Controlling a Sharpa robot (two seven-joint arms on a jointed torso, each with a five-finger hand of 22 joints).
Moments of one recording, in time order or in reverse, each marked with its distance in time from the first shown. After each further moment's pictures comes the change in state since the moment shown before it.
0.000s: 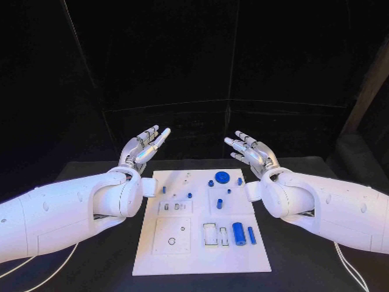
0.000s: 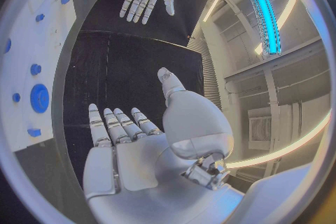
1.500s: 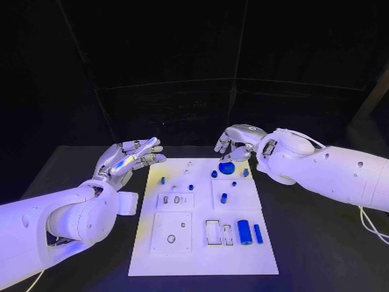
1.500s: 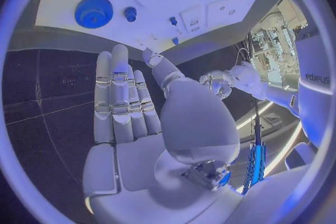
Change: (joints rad) left arm 0.029 -0.205 0.000 0.269 0.023 0.134 0.049; left_hand 0.147 0.079 -0.040 -0.165 0.003 0.675 0.078 0.102 0.034 0.826 -0.018 0.165 0.043 0.716 -0.077 0.178 0.081 0.043 0.757 -0.039 0.287 0.112; right arm 0.191 0.029 -0.008 -0.116 -1.464 0.245 -0.416; right_hand 0.216 -0.192 0.246 -0.148 -0.108 0.883 0.013 0.046 0.042 0.985 -0.156 0.039 0.037 1.271 -0.233 0.313 0.186 0.117 0.777 -0.189 0.698 0.330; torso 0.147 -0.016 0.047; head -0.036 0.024
